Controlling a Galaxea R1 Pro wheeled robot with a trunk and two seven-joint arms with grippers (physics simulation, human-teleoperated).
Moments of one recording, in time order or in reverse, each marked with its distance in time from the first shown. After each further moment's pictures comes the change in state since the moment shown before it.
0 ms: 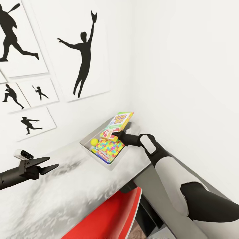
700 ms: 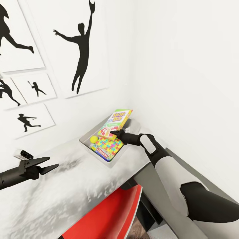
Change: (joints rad) left arm 0.000 0.000 0.000 0.000 -0.001 0.000 0.000; right arm 0.000 0.000 0.011 -0.009 0.012 -0.004 0.086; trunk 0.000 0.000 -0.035
